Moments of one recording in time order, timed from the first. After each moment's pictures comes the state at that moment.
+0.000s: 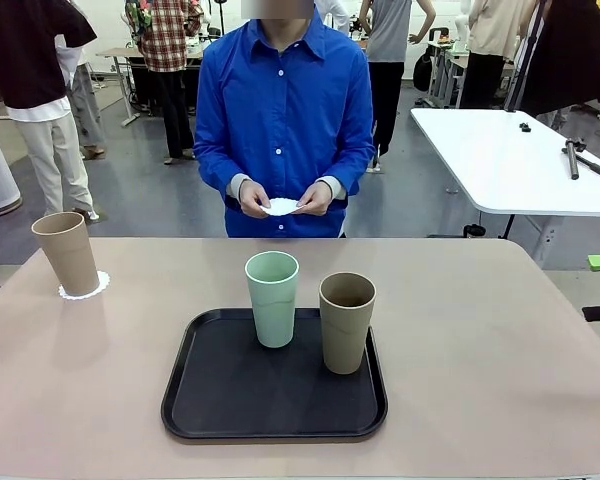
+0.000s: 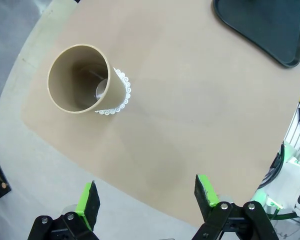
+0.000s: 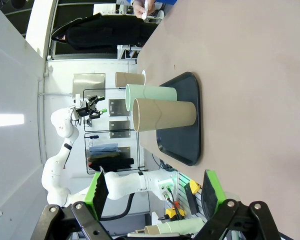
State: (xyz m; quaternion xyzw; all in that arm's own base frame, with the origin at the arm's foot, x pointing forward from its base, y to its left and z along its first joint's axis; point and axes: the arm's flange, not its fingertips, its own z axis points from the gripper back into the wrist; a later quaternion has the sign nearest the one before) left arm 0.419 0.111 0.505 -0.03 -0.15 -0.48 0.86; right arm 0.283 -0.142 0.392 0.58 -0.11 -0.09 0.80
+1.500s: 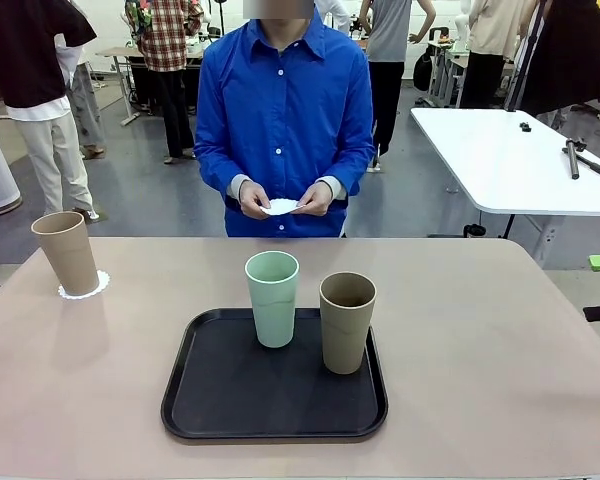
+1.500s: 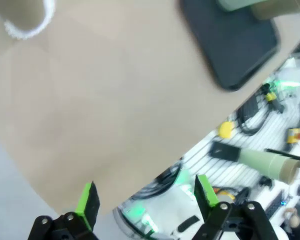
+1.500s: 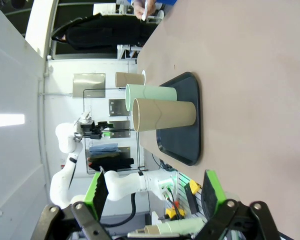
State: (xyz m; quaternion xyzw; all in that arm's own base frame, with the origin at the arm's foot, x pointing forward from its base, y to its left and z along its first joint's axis) left arm 0.310 0.081 0.473 -0.19 -0.05 -0.24 0.95; right arm 0.283 -0.142 0.392 0.58 -0.11 -0.09 0.80
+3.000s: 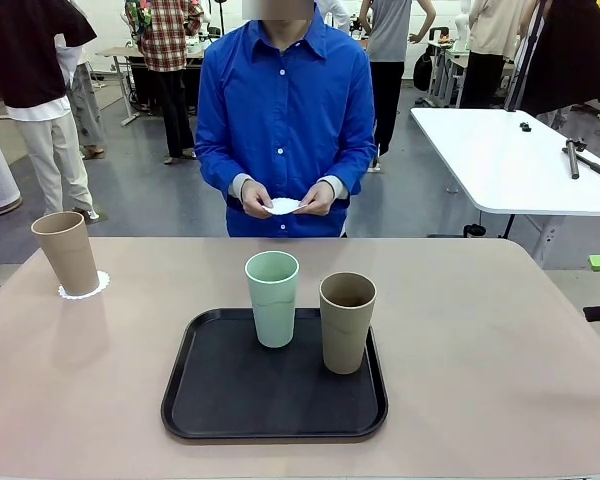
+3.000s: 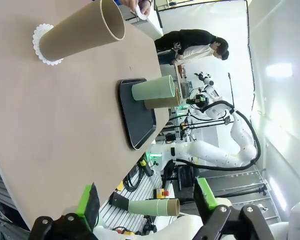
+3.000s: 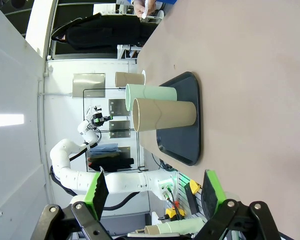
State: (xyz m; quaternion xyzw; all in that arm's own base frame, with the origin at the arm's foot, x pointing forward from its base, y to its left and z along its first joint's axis) left arm 0.349 0.336 0.403 -0.58 -0.10 -0.04 0.81; right arm 0.283 -0.142 0.392 0.58 -0.11 -0.09 0.80
